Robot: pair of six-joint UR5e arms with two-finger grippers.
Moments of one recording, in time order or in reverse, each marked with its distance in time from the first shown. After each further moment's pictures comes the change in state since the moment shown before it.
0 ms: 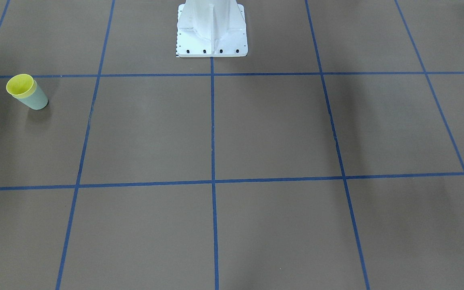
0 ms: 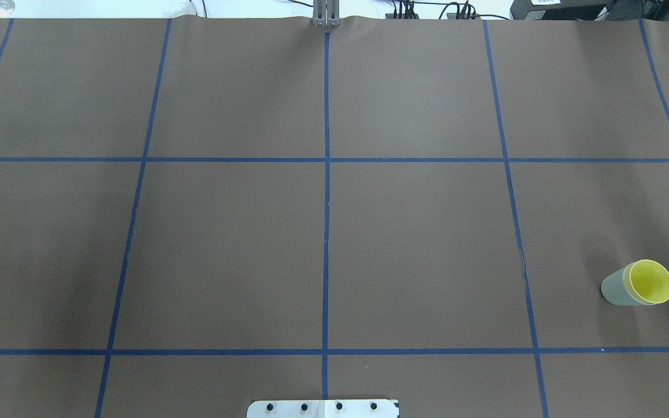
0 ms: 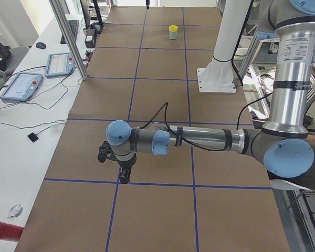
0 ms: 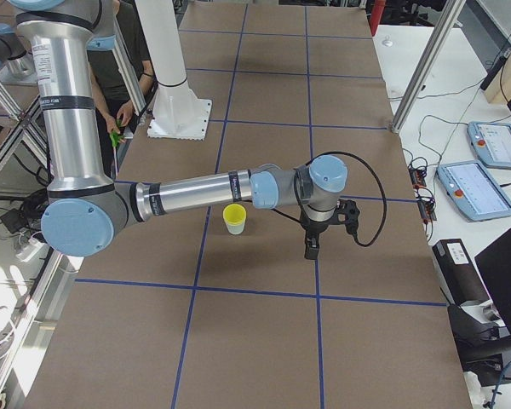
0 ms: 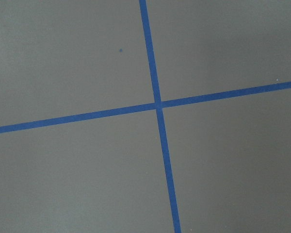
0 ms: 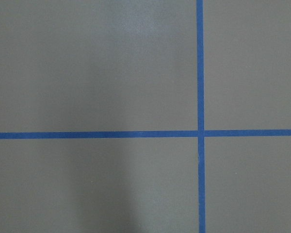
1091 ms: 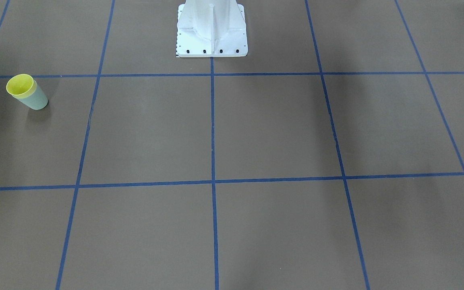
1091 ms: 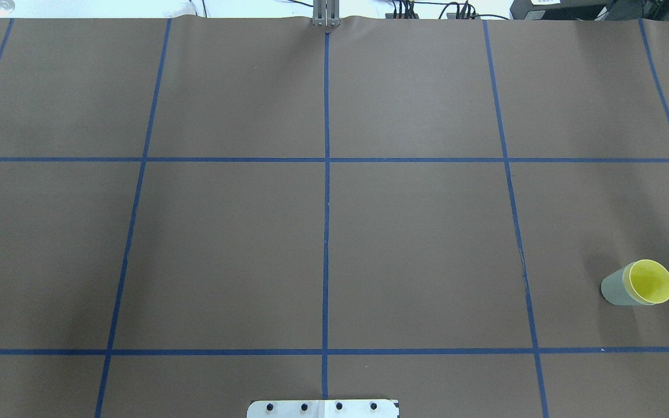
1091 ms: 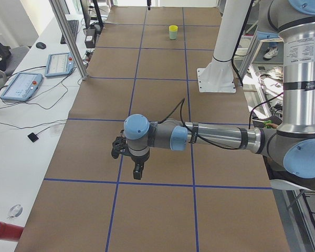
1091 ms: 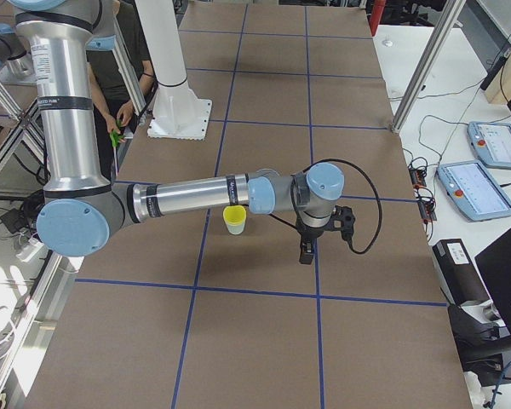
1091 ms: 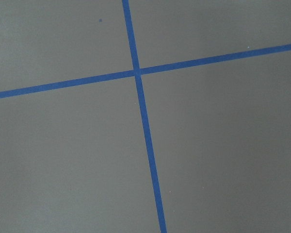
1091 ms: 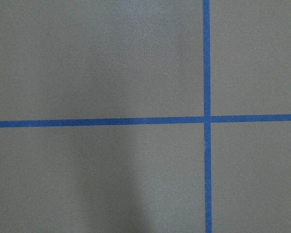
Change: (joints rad) left arm 0.001 0.110 -0.155 0.010 0.016 -0.095; right arm -0.001 -0.020 -0.014 0.002 0.013 0.002
